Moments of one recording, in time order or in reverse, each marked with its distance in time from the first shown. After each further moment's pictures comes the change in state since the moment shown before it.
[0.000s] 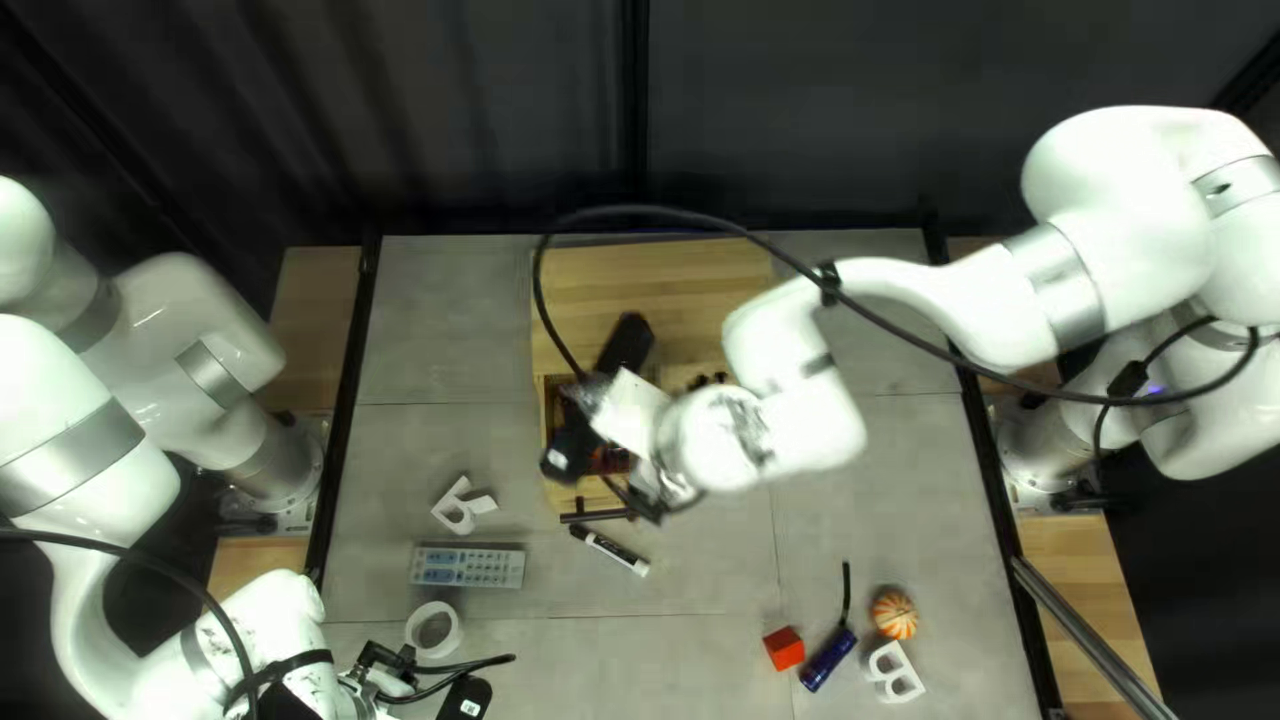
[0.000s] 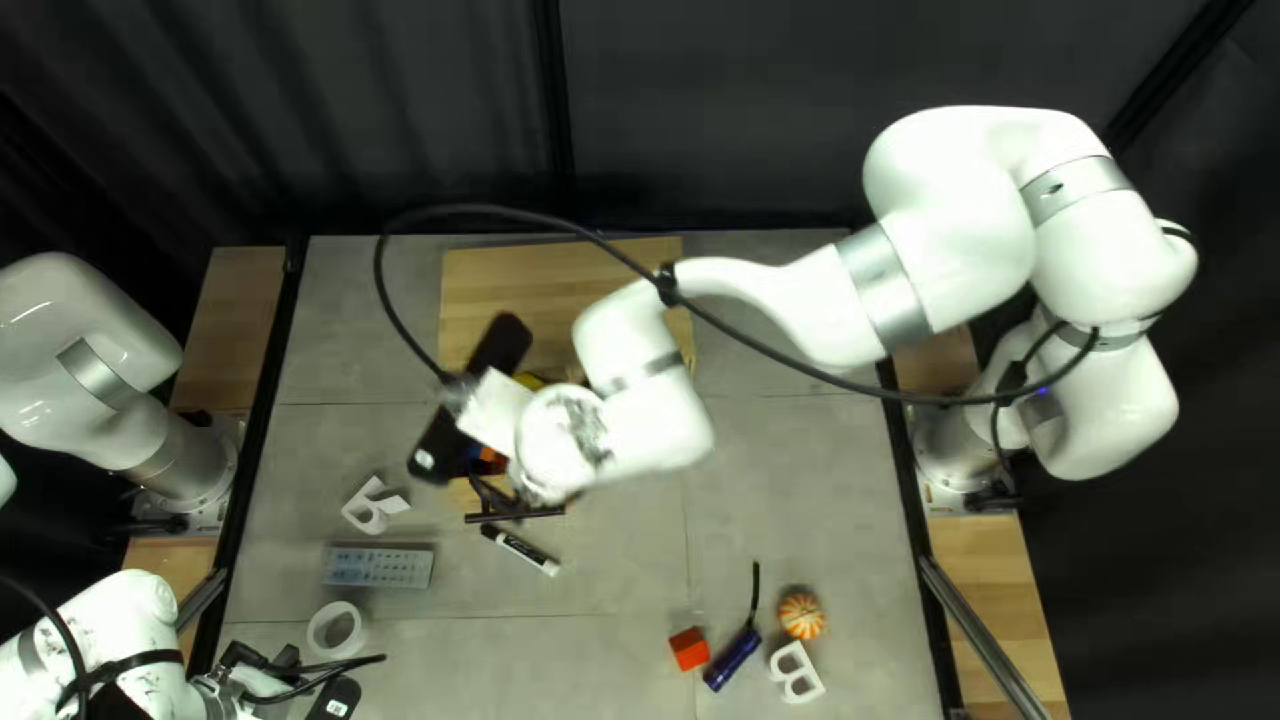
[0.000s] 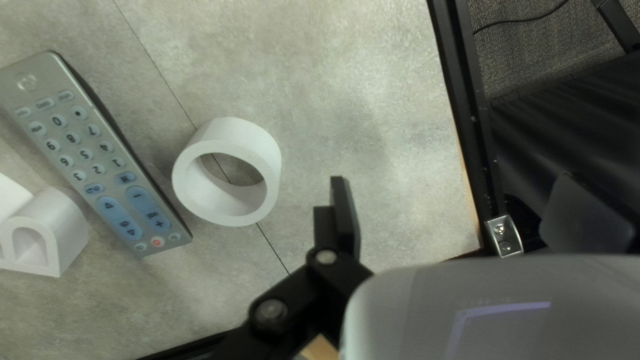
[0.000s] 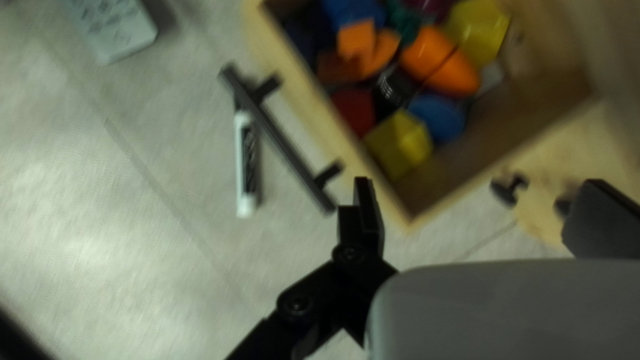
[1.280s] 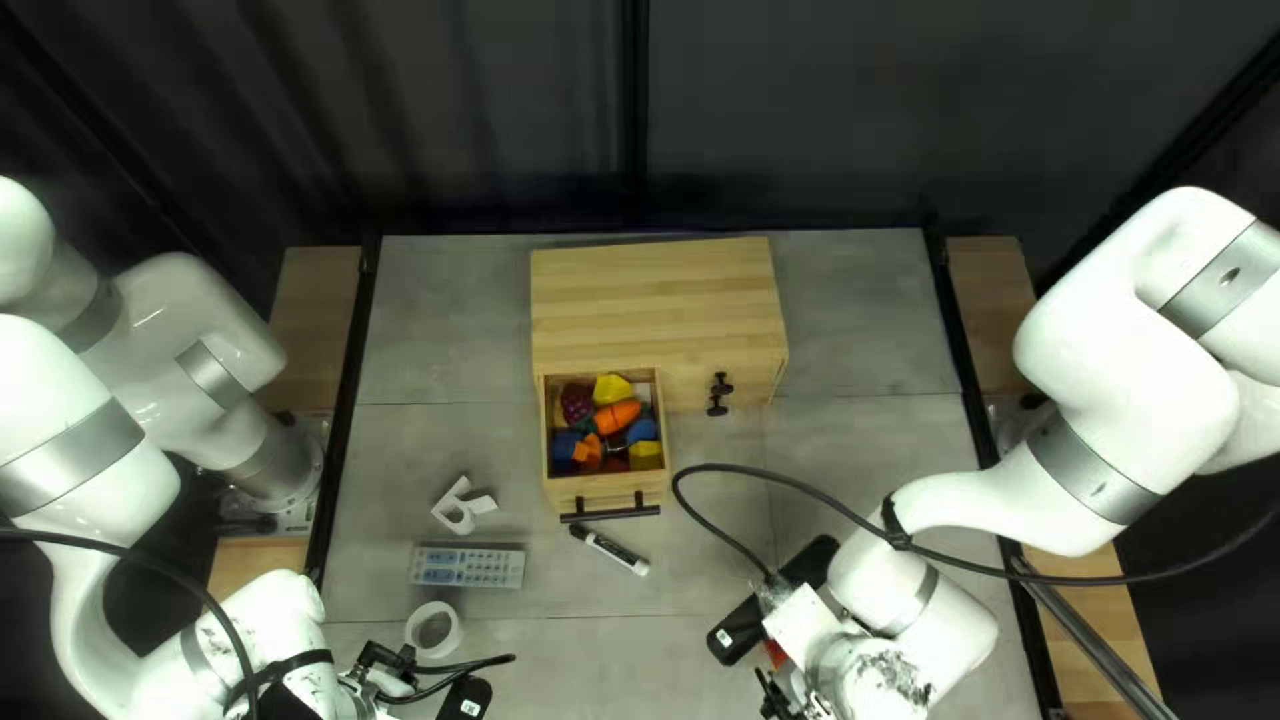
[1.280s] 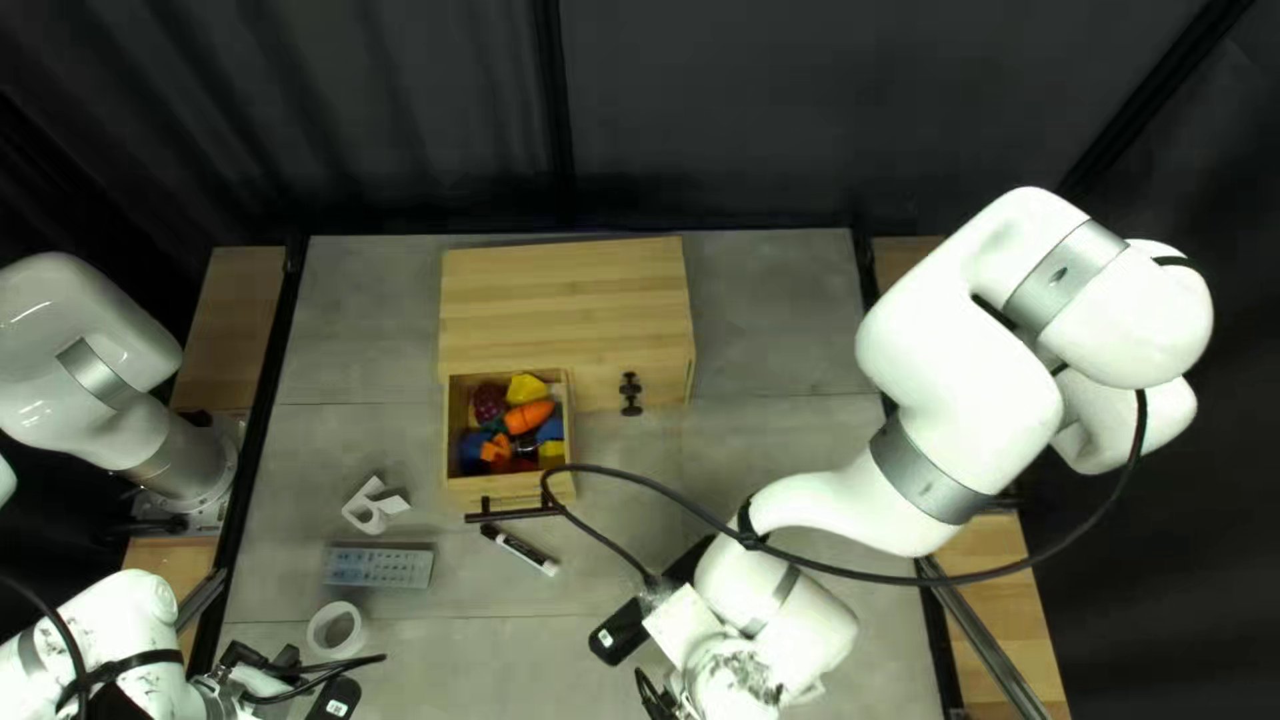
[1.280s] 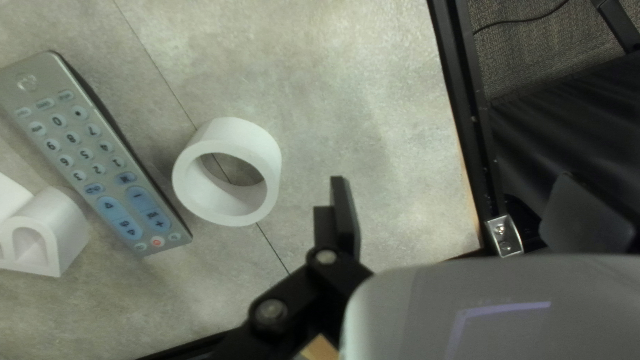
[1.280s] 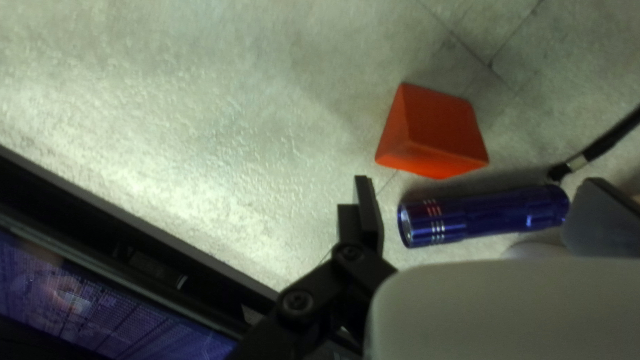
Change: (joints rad) left arm 0.000 0.000 0.000 0.000 0.000 0.000 0.000; right arm 0.186 0.103 0.067 -0.341 0.105 -0.382 0.723
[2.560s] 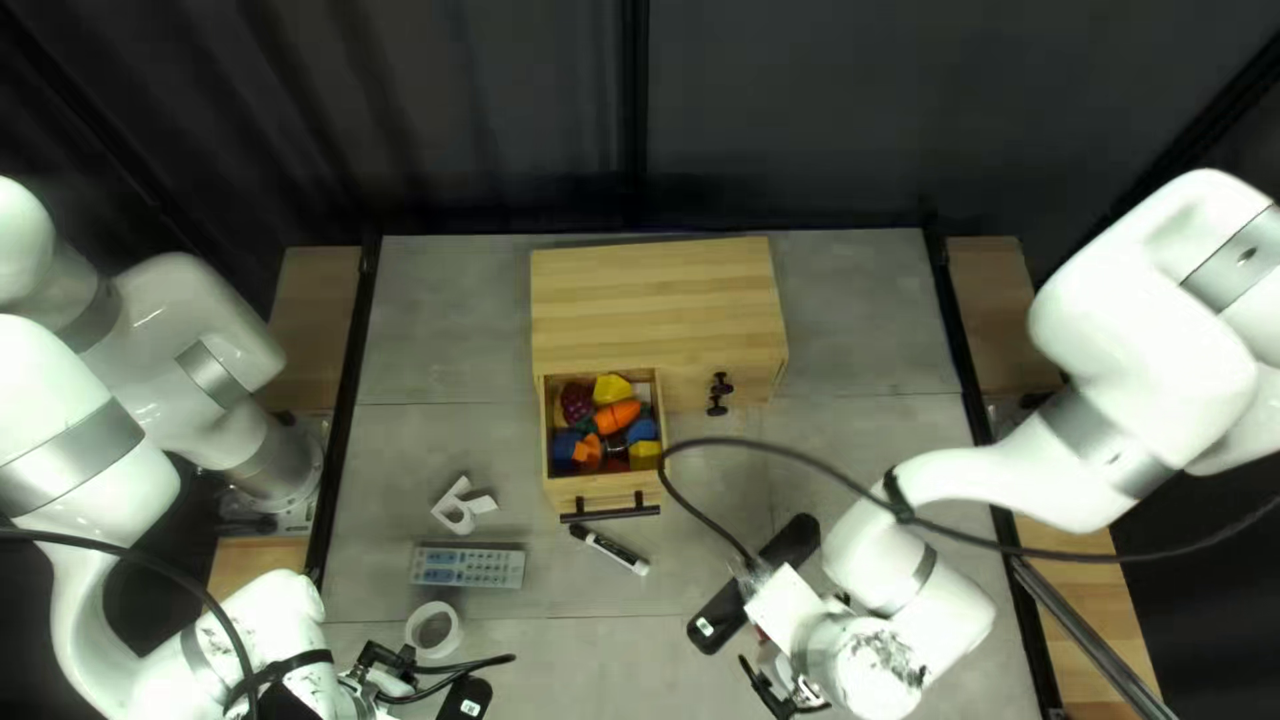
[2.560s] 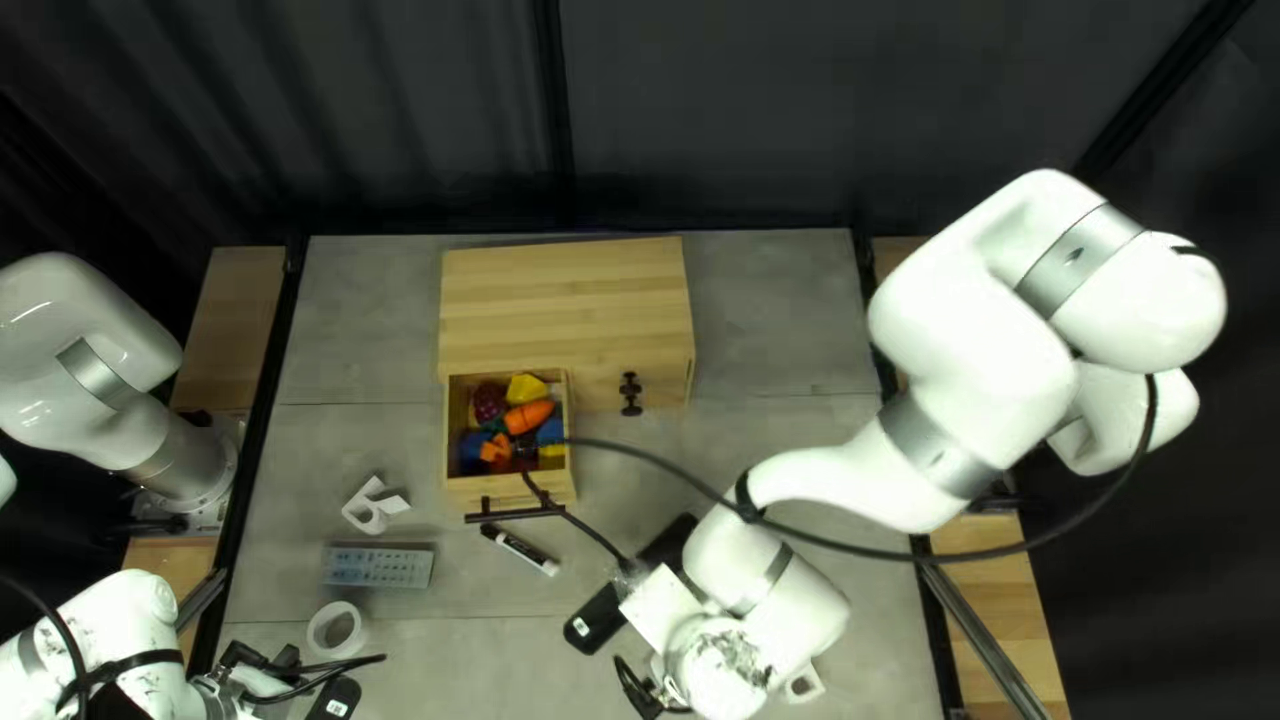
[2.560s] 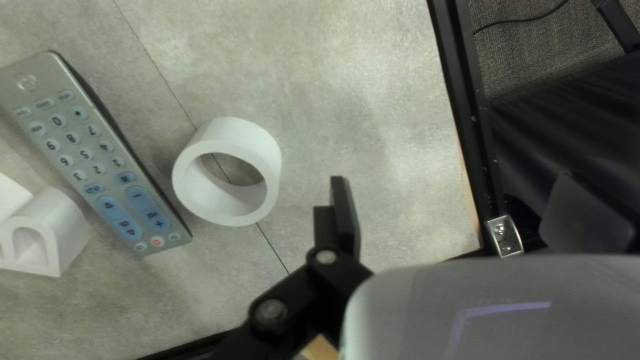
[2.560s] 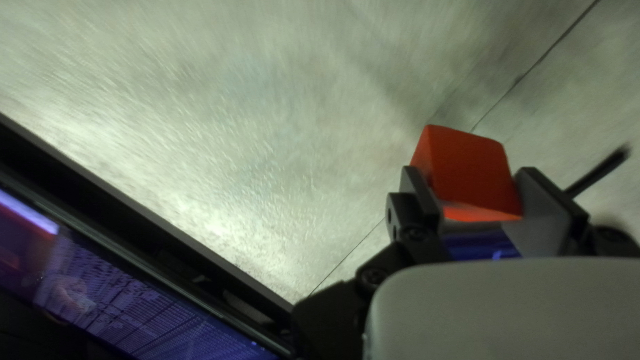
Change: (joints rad) left arm 0.000 0.000 0.000 0.000 0.000 0.000 0.000; right arm -0.058 -0.132 -0.041 0.122 -0.085 0.216 -0.236
